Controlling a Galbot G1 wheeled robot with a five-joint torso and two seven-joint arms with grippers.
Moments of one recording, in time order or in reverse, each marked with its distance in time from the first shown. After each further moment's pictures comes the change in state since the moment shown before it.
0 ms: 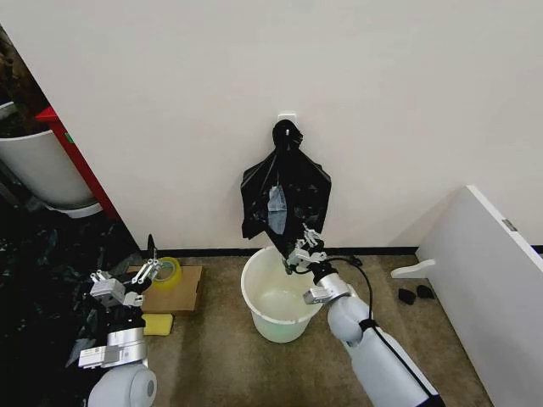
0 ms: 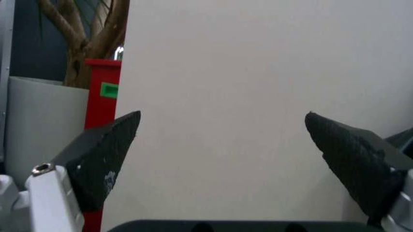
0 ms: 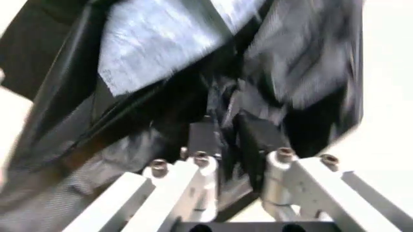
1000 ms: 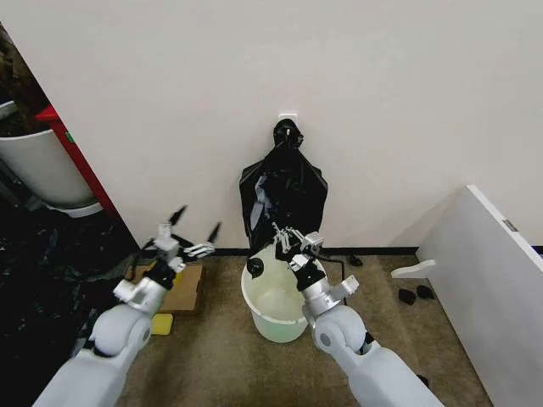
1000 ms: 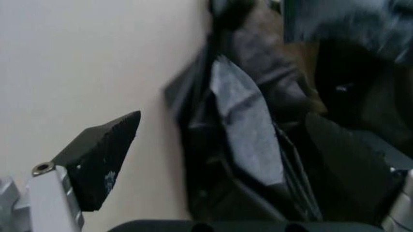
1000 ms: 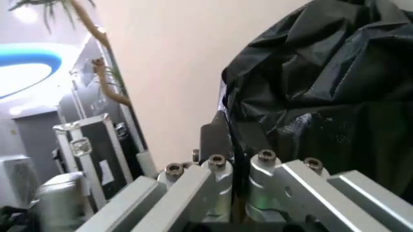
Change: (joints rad) left arm -0.451 0.457 0.379 0.282 -0.166 0.167 0.388; right arm -0.029 -0.038 -0.101 0.234 1.255 0.340 -0.508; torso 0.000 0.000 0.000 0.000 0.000
